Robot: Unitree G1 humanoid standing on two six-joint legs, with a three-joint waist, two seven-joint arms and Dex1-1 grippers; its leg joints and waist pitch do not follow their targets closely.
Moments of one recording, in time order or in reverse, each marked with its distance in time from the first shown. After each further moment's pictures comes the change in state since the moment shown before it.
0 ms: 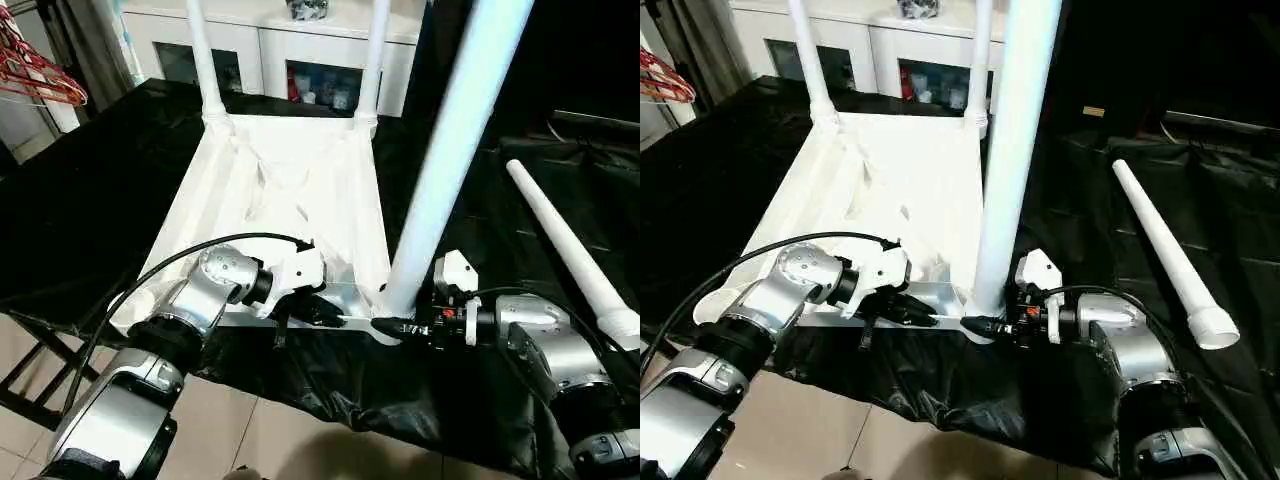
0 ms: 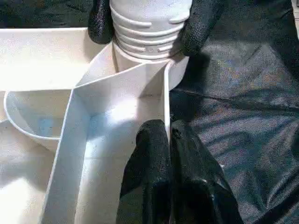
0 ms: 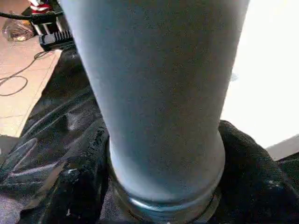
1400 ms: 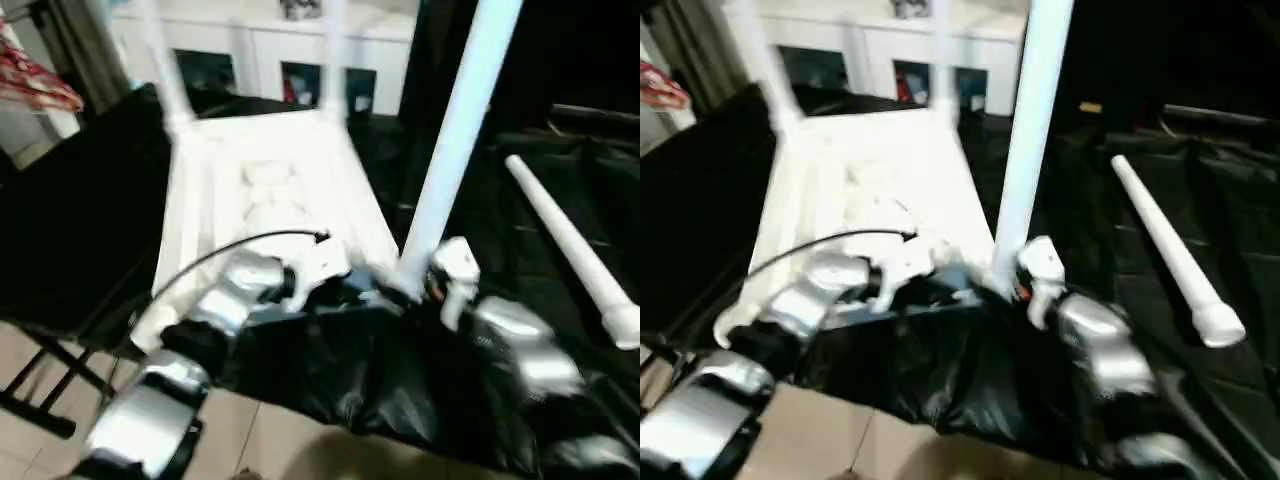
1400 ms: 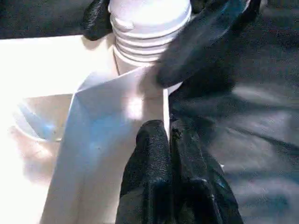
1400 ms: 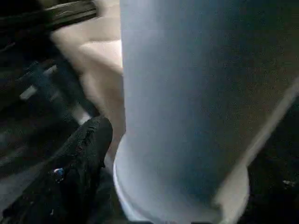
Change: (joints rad) left arm 0.000 -0.070 0.023 0.028 0.011 0.010 0.122; right arm 0.040 0.030 -0.045 -0.001 -0.024 -0.088 -0.196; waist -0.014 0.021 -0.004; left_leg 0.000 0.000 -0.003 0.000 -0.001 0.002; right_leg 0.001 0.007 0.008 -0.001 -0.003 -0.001
